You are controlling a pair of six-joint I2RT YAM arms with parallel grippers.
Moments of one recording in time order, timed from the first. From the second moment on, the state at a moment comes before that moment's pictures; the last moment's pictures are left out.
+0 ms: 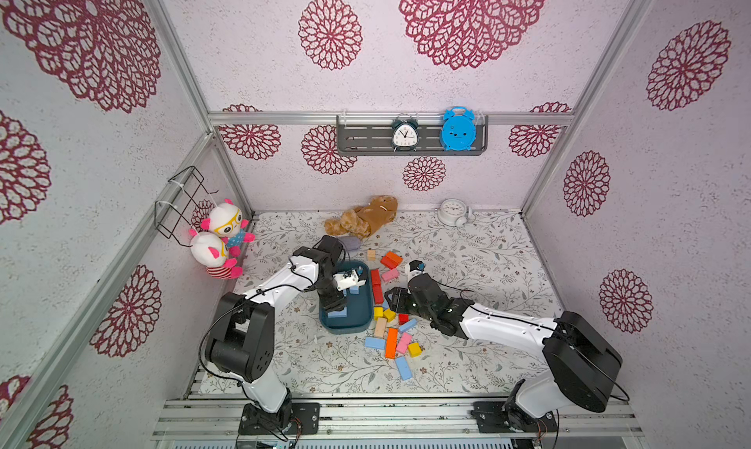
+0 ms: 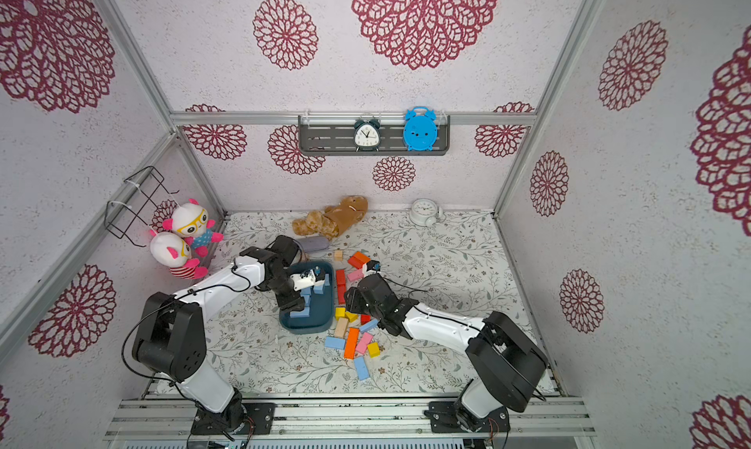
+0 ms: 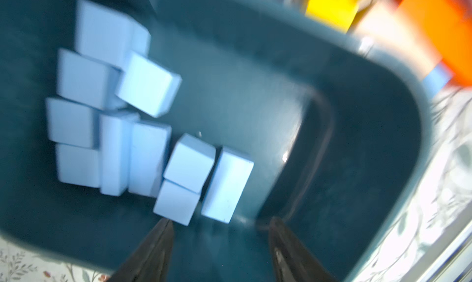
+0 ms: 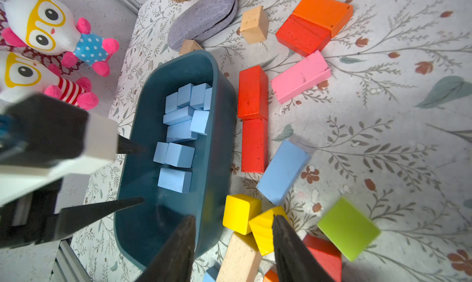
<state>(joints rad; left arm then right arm) -0.35 1.68 1.24 -0.94 0.16 0.77 0.87 1.51 0.83 0.04 0.08 0.83</state>
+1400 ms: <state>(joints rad) -0.40 1.76 1.26 -0.67 0.20 0.47 0.85 1.37 0.76 -0.03 0.14 0.83</state>
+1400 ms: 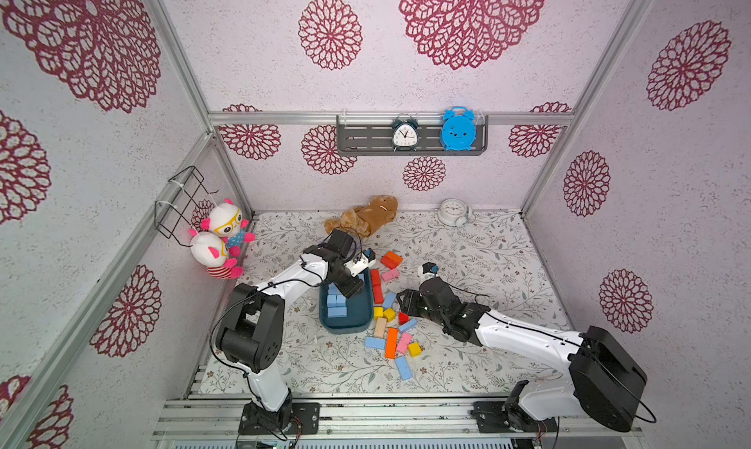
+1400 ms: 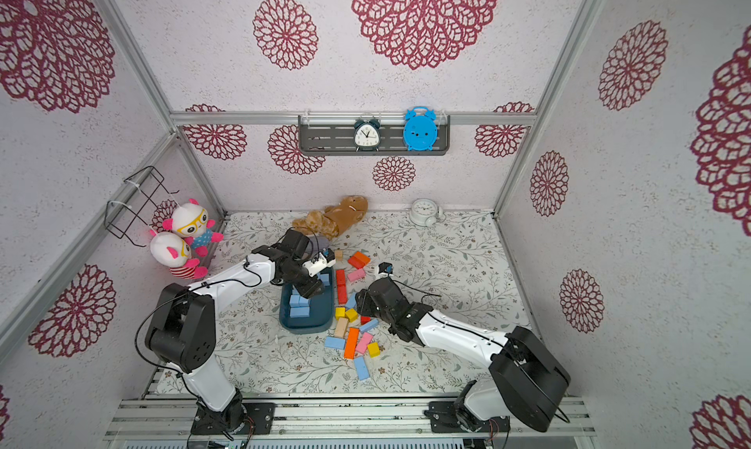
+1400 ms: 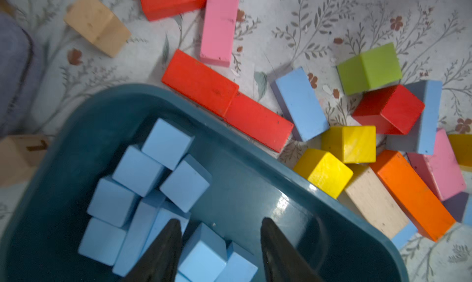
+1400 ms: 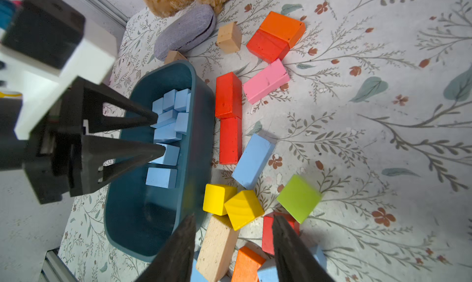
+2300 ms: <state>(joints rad) -0.43 1.85 1.24 -0.48 -0.01 0.44 0.85 1.37 0.76 -0.03 0.15 0.83</state>
